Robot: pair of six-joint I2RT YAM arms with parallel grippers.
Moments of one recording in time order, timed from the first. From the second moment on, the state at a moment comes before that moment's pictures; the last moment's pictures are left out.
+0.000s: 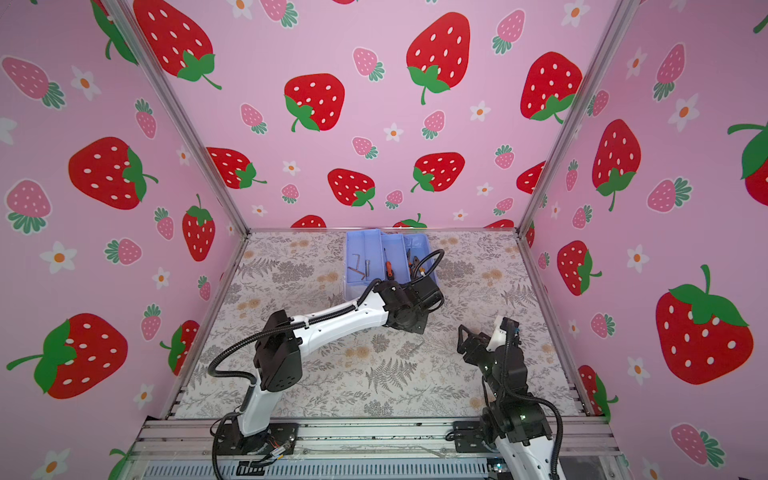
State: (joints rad) left arm -1.04 2.10 1.93 -1.03 -0.20 -0.68; right arm 0.32 0.15 0.24 -0.42 0.00 0.61
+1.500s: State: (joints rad) left arm -0.75 1.66 1.19 -0.62 -0.01 -0.68; right arm 0.71 1.37 0.53 -0.14 0.00 0.57
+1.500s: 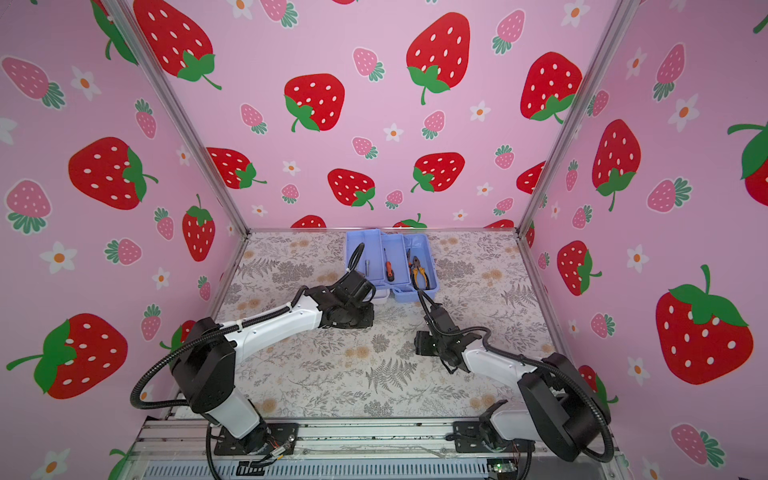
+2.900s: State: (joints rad) left arm -0.59 1.51 0.89 -0.46 0.13 -0.68; right arm 0.86 1.55 0.78 -0.34 0.19 0.52
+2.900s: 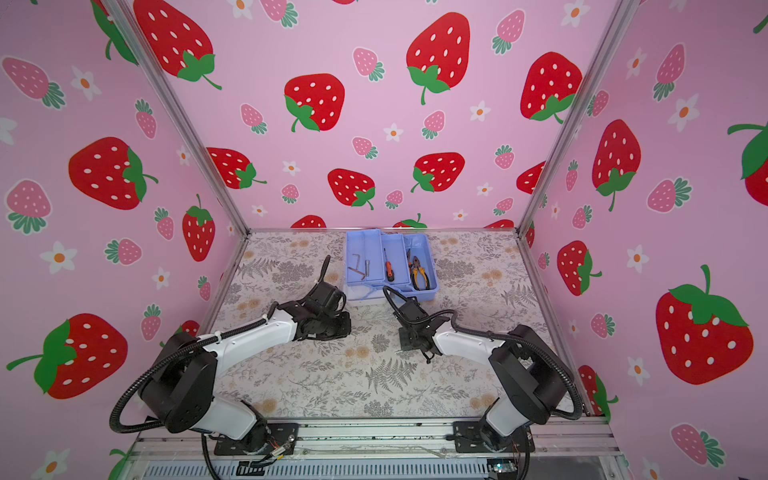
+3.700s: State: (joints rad) left arm -0.55 1.49 0.84 -0.42 0.19 -0.68; right arm 0.89 1.64 0.92 -0.46 0.24 0.48
